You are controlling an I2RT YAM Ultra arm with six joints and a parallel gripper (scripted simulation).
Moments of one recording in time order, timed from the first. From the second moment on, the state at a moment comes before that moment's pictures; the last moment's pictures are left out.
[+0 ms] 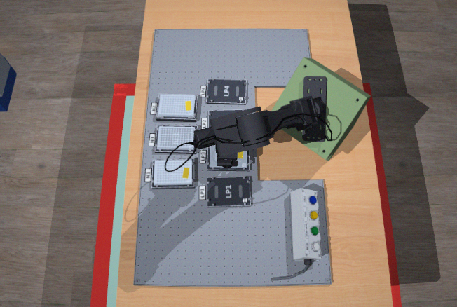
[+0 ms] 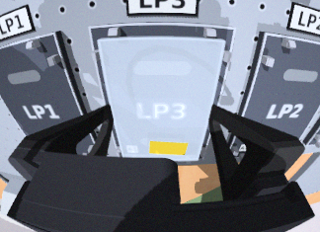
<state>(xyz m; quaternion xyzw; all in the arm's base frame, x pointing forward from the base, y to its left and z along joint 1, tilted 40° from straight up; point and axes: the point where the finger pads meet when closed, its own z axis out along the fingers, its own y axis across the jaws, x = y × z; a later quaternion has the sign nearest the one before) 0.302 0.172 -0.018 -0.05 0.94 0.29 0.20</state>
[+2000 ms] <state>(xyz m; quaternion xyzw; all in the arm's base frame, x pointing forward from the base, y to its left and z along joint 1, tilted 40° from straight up) 0.300 0.138 0.011 -0.04 0.94 0.28 0.19</state>
